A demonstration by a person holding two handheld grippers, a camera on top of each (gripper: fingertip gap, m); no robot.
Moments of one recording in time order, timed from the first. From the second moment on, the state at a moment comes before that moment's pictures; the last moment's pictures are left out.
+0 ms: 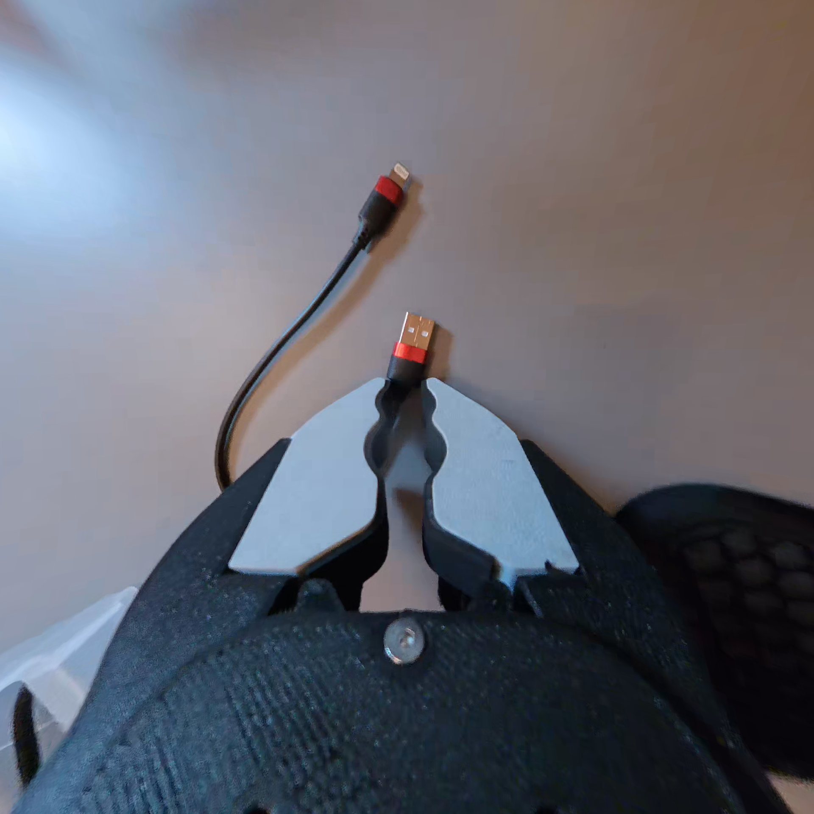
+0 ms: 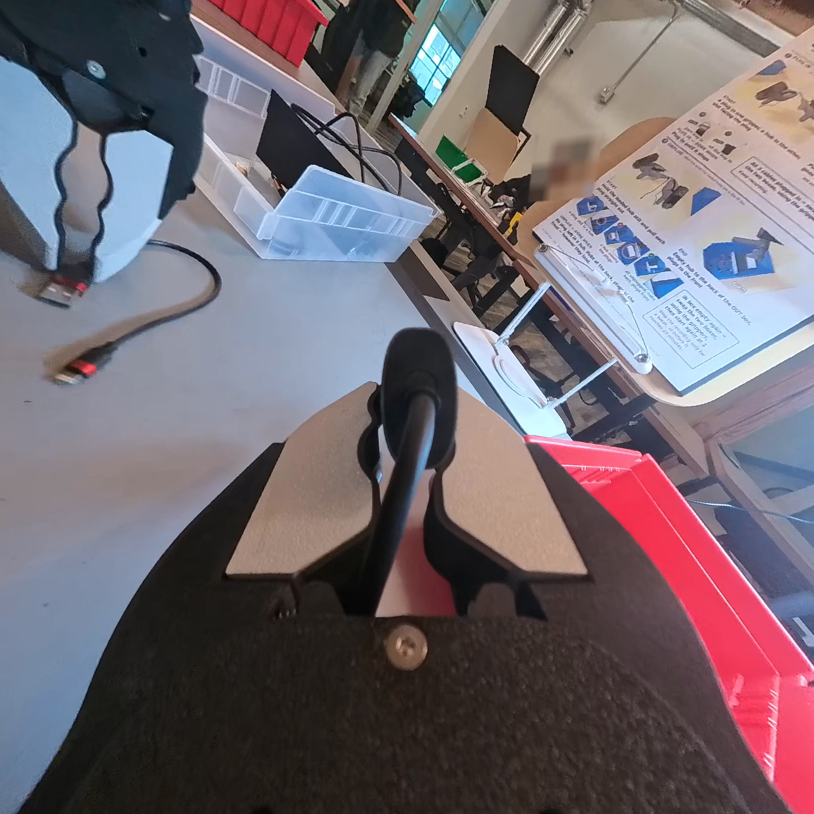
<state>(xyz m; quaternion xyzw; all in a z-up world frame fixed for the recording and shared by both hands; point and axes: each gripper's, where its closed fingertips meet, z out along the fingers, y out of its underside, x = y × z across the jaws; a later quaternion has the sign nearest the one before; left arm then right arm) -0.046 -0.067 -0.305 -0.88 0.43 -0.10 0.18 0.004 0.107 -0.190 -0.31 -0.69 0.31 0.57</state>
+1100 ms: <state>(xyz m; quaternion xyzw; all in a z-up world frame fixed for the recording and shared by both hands) 0.025 -0.051 -0.117 -0.71 0.22 -0.48 0.48 0.004 0.084 -0.191 -0.26 -0.70 0.34 0.58</state>
